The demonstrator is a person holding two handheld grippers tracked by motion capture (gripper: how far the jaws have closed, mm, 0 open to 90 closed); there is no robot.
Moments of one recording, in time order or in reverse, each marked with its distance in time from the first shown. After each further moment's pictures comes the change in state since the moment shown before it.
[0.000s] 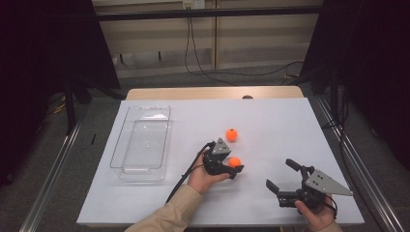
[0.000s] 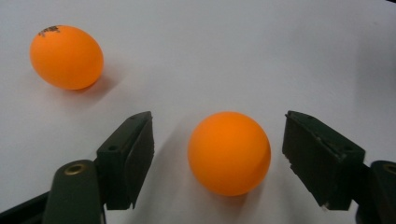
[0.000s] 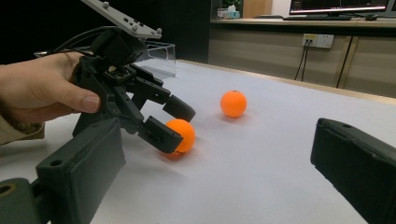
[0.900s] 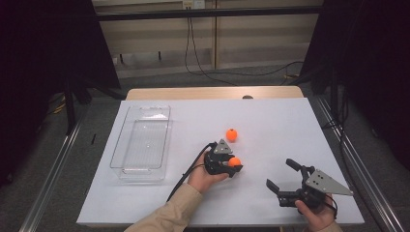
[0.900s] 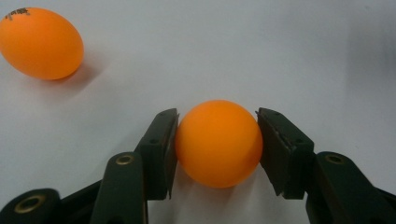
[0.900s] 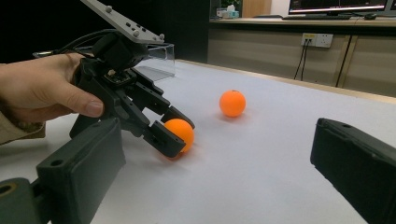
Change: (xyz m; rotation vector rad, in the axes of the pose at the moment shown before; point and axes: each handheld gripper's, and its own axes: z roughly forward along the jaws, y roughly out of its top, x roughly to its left) left arm 0.000 0.000 0.003 0.040 -0.040 -0.011; right arm -0.001 0.000 0.000 0.000 -0.002 0.004
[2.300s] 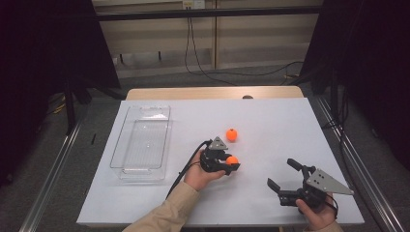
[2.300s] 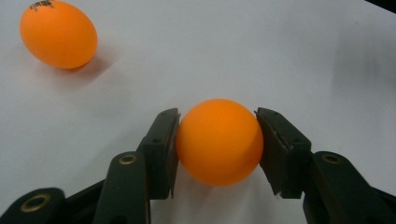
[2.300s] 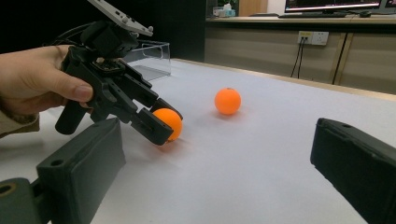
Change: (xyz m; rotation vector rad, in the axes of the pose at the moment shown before) left arm 0.007 0.003 -0.014 0.007 -0.023 -0.068; right arm -0.003 -0.002 0.000 0.004 -0.015 0.008
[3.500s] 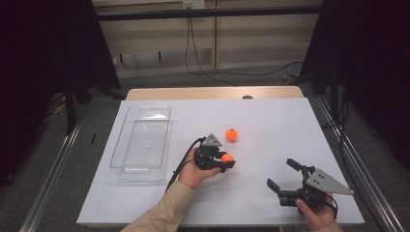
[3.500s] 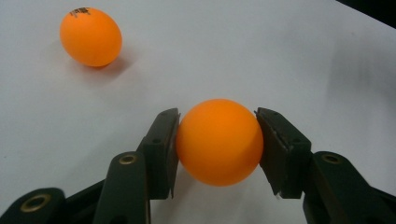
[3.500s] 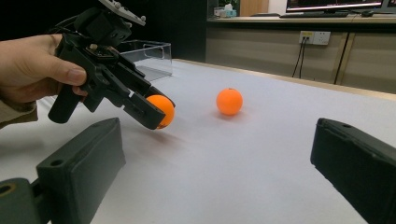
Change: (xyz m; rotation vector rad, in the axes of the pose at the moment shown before) left arm 0.007 0.003 -0.020 -0.004 0.012 -0.036; right arm 0.001 0.000 0.000 -0.001 0.005 0.006
